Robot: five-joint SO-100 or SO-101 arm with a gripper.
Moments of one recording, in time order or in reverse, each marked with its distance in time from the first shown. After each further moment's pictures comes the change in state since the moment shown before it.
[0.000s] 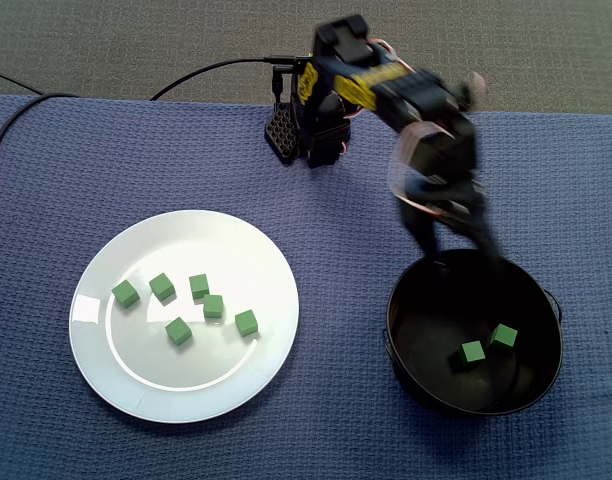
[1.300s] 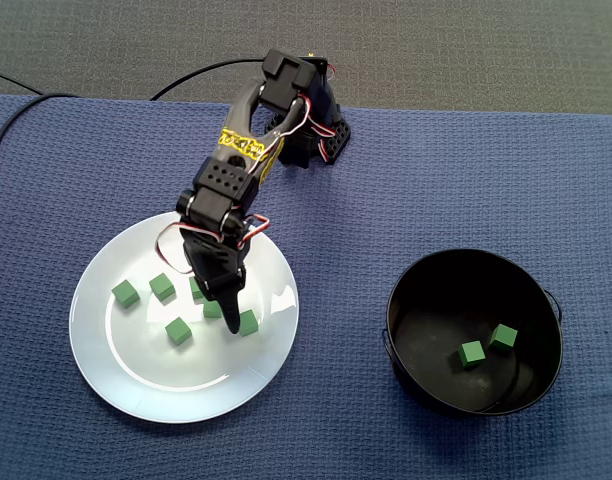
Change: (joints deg) arm 46.8 -25.7 11.3 4.0 -22.0
